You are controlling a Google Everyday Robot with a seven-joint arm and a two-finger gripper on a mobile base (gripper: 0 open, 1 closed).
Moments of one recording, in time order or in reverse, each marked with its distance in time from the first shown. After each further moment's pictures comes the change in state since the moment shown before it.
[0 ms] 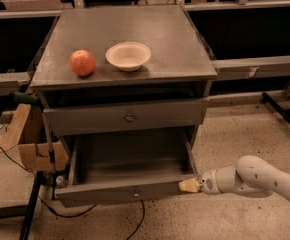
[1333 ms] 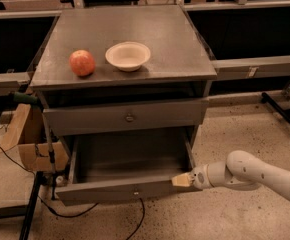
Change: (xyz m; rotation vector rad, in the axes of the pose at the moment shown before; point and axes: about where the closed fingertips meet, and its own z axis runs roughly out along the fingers) arm -0.021 -0.004 0.030 -0.007 0.002 0.027
